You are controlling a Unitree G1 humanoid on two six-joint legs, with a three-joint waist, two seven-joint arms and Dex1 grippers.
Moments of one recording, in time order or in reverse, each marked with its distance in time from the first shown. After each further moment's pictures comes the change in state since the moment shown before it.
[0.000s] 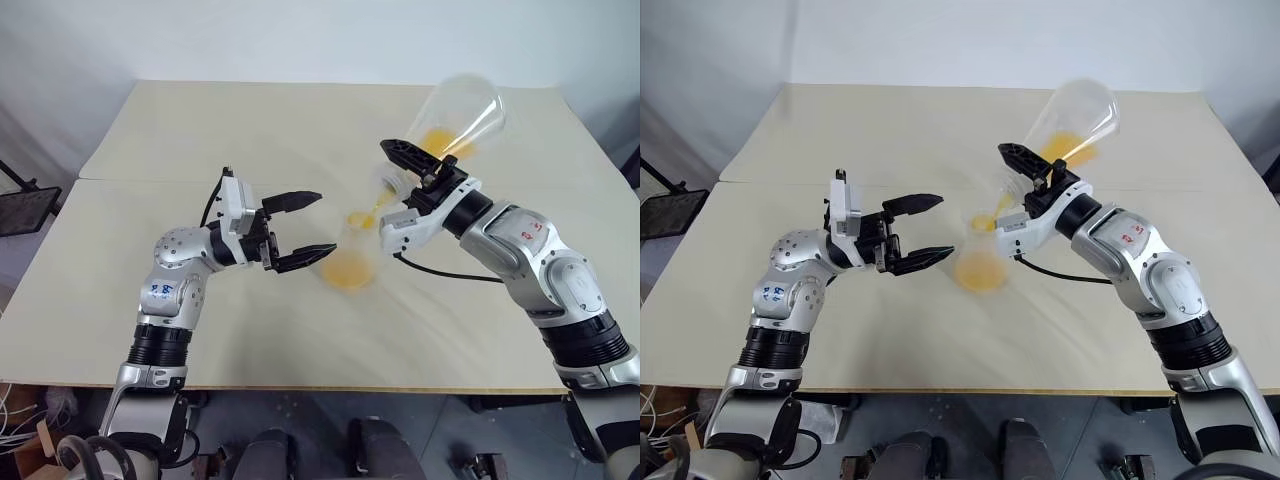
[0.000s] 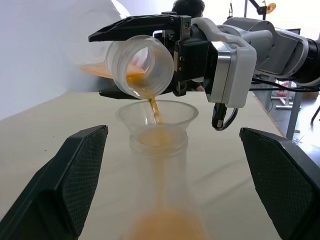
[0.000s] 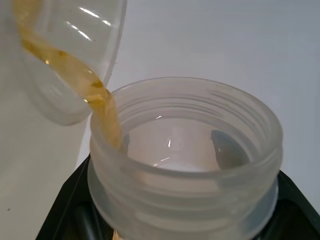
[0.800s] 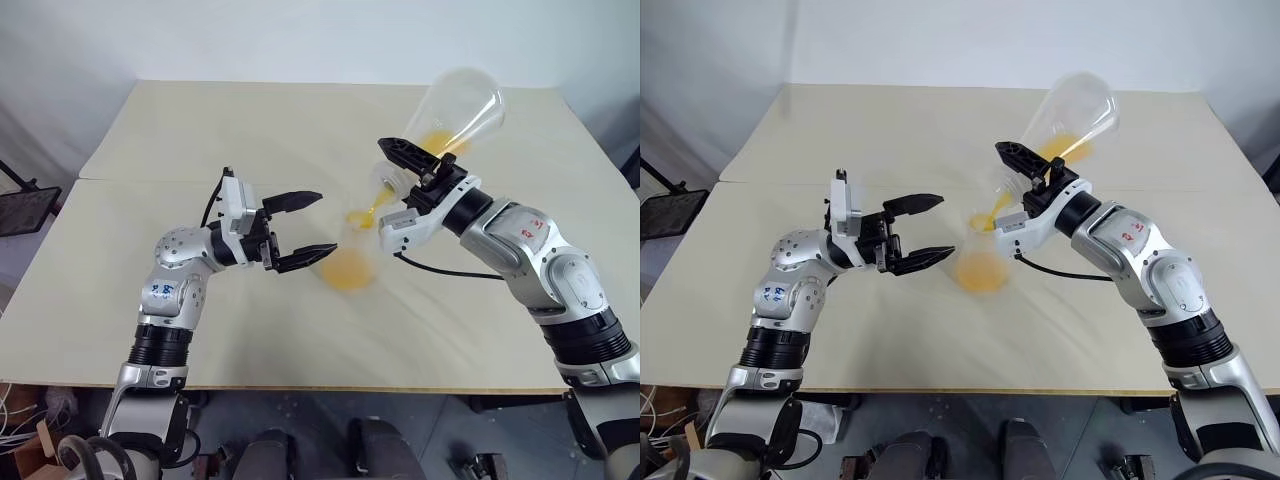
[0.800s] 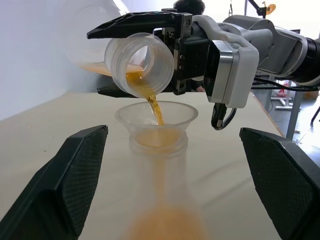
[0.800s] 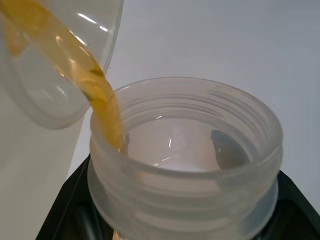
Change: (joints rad) left arm 0.000 -0.002 0.000 0.000 0.000 0.000 0.001; right arm -0.009 -0.003 0.000 0.002 -0.017 -0.019 -0.001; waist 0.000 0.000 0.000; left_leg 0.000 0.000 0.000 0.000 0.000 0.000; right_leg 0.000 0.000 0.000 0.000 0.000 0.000
